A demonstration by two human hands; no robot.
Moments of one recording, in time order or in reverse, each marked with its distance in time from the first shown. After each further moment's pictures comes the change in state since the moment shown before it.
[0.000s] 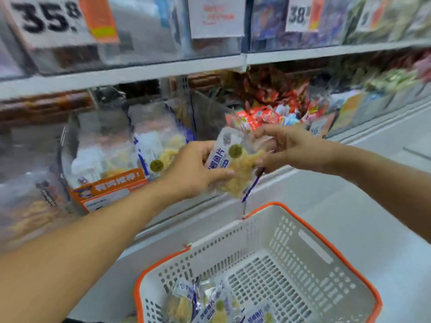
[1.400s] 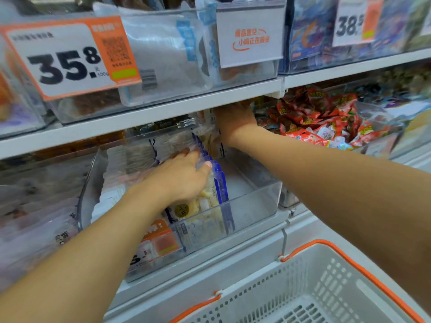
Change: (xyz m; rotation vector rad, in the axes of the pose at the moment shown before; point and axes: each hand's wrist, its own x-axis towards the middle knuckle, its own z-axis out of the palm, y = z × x) left_hand 0.060 -0.027 -0.088 0.786 -0.048 -0.418; right_hand 0.263 -0.028 0.020 -1.272 0.498 -0.024
